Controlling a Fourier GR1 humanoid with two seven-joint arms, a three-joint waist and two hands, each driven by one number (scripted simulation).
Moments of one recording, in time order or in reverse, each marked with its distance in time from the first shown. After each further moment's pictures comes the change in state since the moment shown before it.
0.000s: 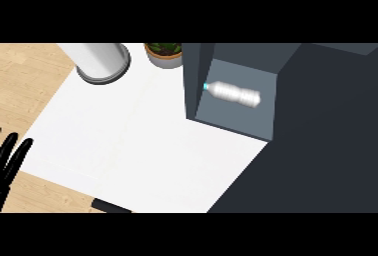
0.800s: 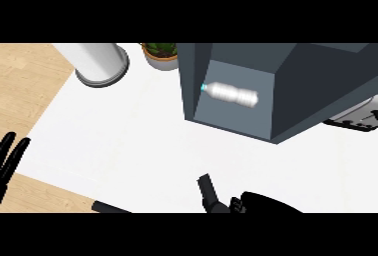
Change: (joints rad) left arm -0.002 0.001 0.014 0.036 0.015 -0.016 0.006; right arm -0.367 0.170 -0.044 0.283 -0.007 -0.100 0.284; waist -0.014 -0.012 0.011
